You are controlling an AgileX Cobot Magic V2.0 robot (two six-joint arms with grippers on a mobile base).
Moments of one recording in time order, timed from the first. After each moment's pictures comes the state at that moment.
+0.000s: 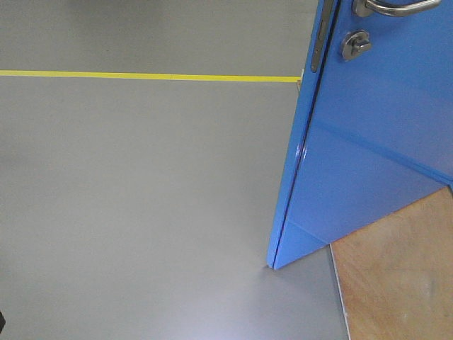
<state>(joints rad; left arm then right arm) 0.03 -0.01 0.03 0.07 0.36 -0.02 -0.06 1.86 -1.96 1.11 0.28 0.10</state>
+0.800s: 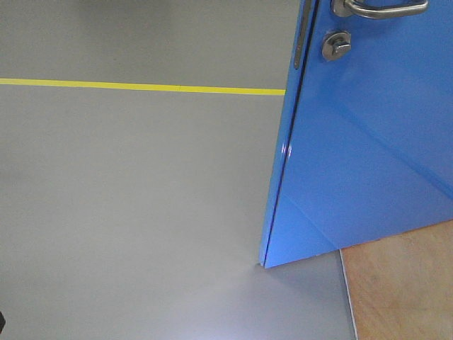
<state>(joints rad) 0.03 -0.01 0.03 0.07 0.36 -0.02 -0.06 1.86 -1.96 1.11 0.30 0.10</state>
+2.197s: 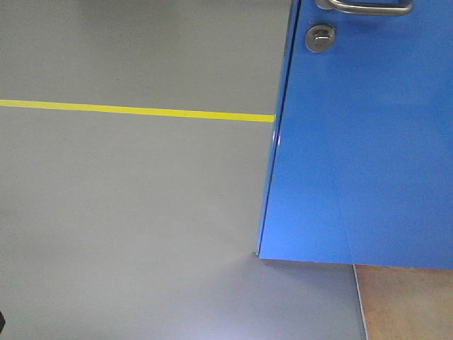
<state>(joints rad) 0.03 -0.01 0.03 0.07 0.36 -0.02 -0.06 1.87 -1.96 1.11 0.29 0.10</state>
